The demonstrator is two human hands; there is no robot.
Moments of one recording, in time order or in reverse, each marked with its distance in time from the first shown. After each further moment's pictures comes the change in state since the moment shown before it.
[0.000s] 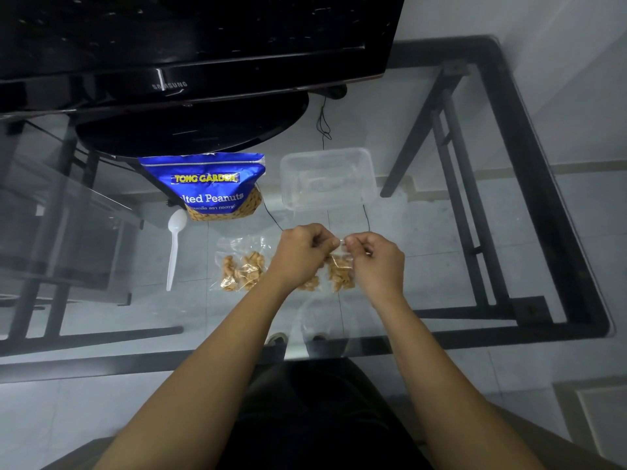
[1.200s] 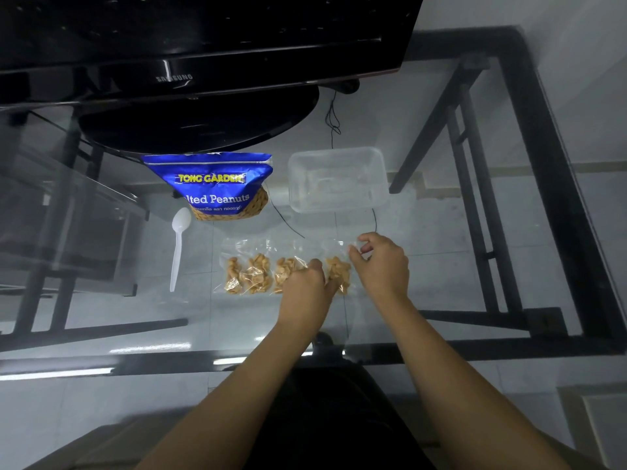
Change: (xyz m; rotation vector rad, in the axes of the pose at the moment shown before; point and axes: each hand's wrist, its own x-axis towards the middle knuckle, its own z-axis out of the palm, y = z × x) left_hand -0.028 -0.027 0.036 0.420 0.070 -0.080; right_hand 0.030 0.029 0.014 -0.480 0.036 -0.144
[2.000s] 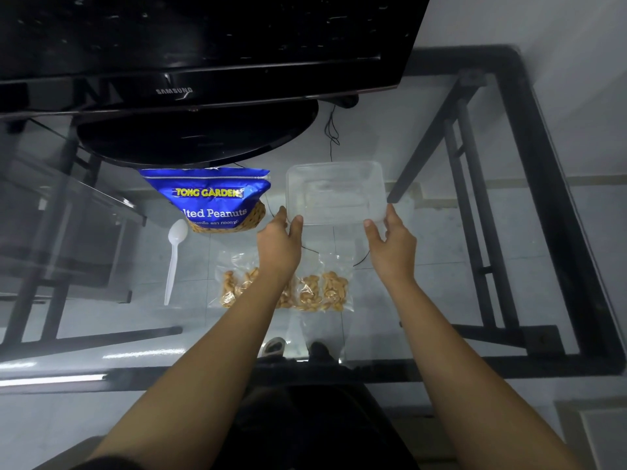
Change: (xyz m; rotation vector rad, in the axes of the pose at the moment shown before) left_hand 0.081 -0.008 -0.038 -0.342 0.197 -0.246; right_hand 0.050 -0.004 -0.012 0.308 -0.031 0.078
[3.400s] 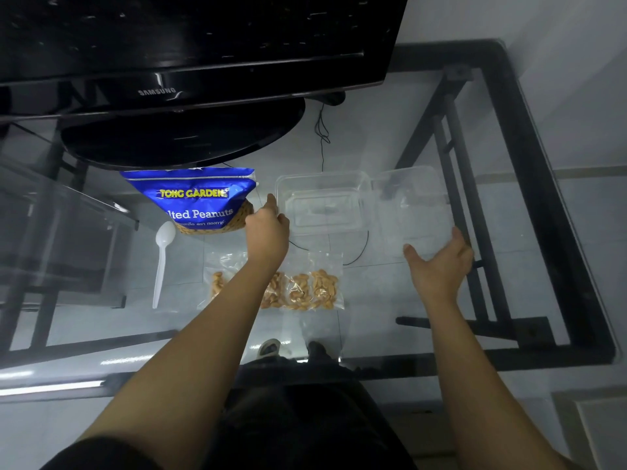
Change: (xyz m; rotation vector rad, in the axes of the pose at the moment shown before) left_hand 0.021 0.005 0.004 0.232 0.077 0.138; right_hand -0.009 0.048 -0.061 -0.119 0.274 0.276
